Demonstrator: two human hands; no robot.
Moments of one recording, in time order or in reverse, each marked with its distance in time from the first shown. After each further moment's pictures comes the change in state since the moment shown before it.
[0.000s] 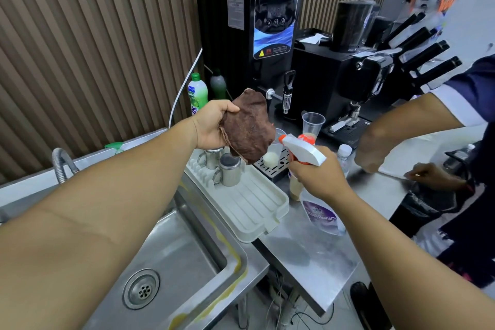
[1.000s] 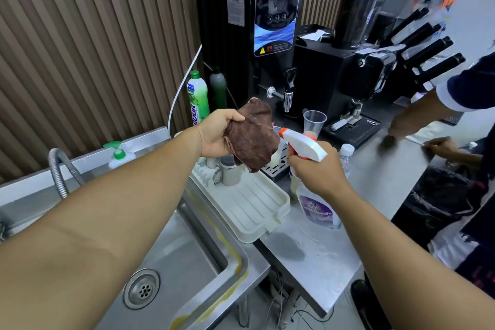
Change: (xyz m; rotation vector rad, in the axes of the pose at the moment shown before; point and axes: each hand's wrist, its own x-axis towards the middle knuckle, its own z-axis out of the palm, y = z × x) left_hand 0.013 -0.020 -0.001 -0.031 -0.022 -0.043; right_hand 0.009 -0.005 0.006 0.049 0.046 -0.067
